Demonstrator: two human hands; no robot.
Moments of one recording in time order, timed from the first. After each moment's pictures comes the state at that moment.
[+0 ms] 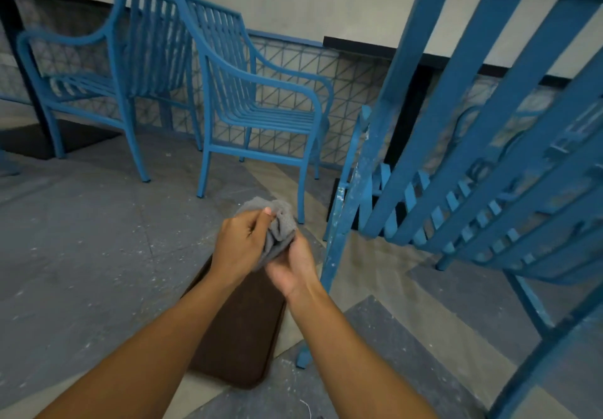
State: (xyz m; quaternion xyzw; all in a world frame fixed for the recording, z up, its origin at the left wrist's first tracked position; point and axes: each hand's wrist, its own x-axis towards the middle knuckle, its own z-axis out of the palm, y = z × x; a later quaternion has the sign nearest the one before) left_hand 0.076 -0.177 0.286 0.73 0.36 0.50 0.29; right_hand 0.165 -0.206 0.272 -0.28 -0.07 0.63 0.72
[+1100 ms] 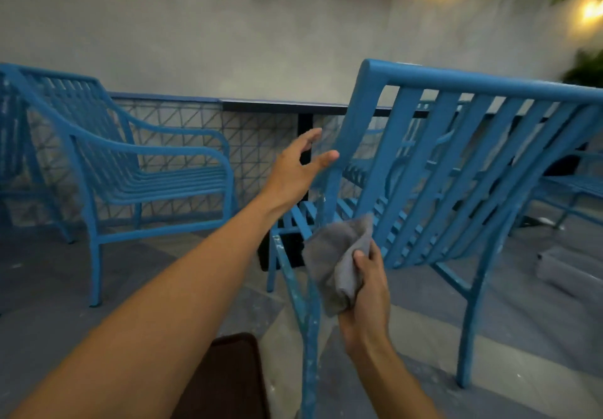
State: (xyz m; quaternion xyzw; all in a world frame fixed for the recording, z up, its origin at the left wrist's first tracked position) left_hand 0.186 -0.120 0.480 0.81 -0.01 0.36 0.47; right_hand 0.175 -0.258 0.351 -0.41 -0.14 0.10 0.90
